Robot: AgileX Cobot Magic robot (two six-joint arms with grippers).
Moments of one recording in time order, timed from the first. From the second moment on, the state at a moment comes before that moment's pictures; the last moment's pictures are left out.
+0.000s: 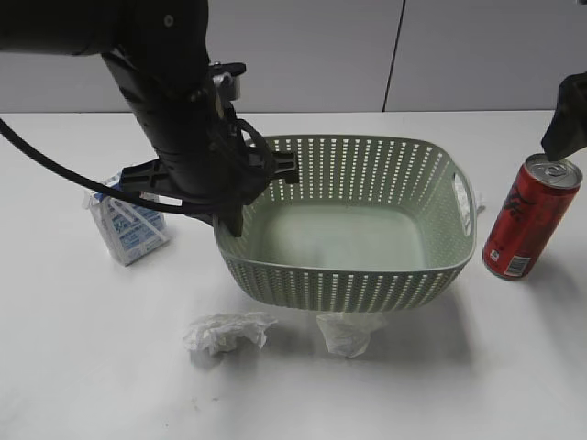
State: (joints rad) left arm -0.73 1.82 -1.37 -0.10 0.94 -0.64; right arm 0.18 1.47 -1.17 0.02 0.91 -0.03
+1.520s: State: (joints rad) left arm -0.73 1.82 -1.37 -0.09 0.95 -0.64; right arm 0.17 1.78 -1.17 -0.06 0.74 0.26
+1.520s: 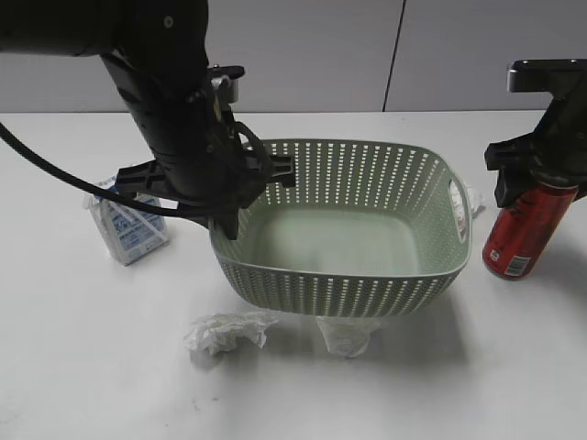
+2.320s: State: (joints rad) left arm -0.73 1.87 -1.36 -0.09 0.87 -0.66; right arm 0.17 1.65 -1.24 -0.10 0.87 0.23
